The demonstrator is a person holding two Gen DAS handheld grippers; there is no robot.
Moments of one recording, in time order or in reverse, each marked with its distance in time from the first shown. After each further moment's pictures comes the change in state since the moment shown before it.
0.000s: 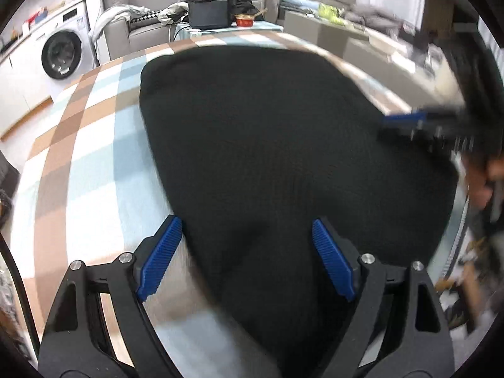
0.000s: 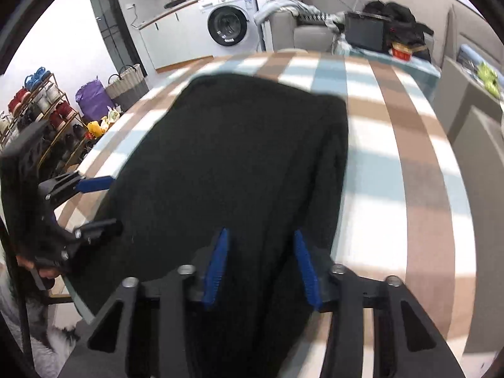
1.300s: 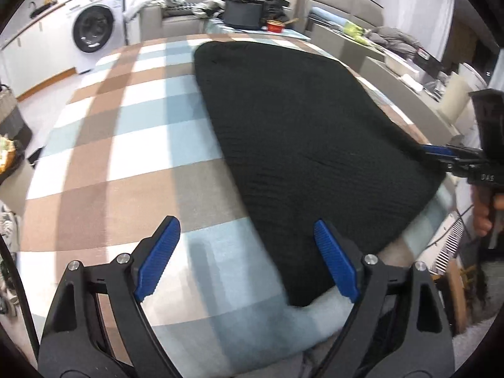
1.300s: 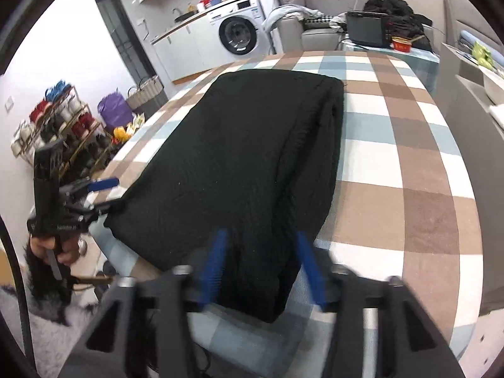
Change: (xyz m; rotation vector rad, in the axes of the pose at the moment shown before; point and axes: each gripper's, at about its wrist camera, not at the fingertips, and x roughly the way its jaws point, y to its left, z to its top) left arm -0.054 0.012 -0.044 -0.160 -0.020 0.014; right arm -0.047 0.007 -0.060 0.028 -0.038 0.049
